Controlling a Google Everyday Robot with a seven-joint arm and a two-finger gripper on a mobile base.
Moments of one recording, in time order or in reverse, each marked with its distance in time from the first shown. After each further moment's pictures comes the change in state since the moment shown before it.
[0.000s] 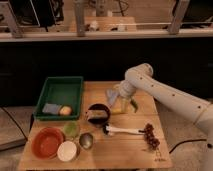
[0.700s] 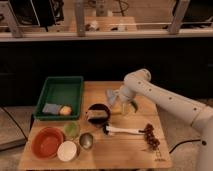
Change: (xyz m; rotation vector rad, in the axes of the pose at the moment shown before) arm 0.010 0.019 0.031 -0.061 -0.001 0.023
